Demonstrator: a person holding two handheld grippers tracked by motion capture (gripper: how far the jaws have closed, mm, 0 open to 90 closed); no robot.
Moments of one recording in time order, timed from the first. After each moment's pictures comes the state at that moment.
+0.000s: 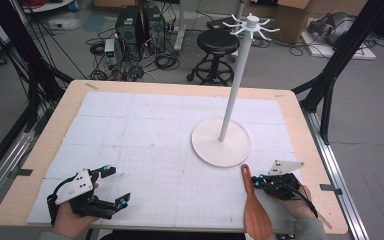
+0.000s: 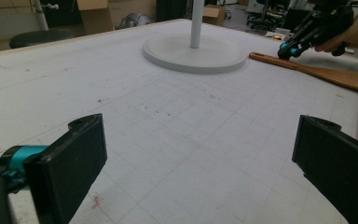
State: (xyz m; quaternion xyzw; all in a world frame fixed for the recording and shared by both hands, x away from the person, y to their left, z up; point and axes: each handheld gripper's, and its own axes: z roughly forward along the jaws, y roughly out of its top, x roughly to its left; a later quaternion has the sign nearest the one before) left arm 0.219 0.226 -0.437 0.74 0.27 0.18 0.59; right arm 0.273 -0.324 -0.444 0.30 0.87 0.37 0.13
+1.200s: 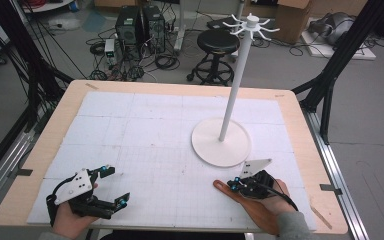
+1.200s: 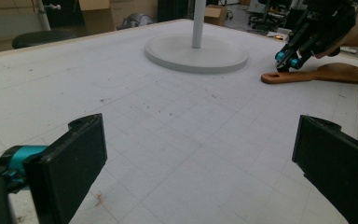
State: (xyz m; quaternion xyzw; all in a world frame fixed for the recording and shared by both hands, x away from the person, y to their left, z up) left arm 0.218 0.227 -0.437 0.74 0.27 0.18 0.59; right arm 0.277 -0.254 -0.436 0.20 0.91 0.34 0.09
